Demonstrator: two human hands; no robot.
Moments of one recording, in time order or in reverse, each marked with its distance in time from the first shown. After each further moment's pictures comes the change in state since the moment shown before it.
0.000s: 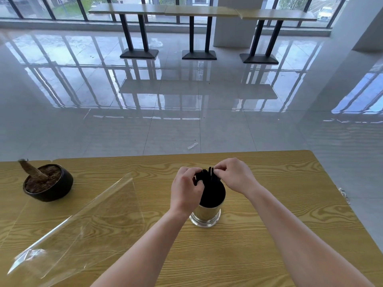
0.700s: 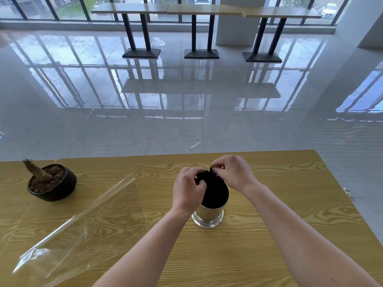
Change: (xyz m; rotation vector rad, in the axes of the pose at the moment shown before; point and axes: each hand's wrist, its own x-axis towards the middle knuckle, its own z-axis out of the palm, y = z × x) left_hand 0.003 0.003 -0.004 -0.004 -0.024 -0.038; right_hand 0.005 -0.010 0.003 -0.062 0.107 -0.158
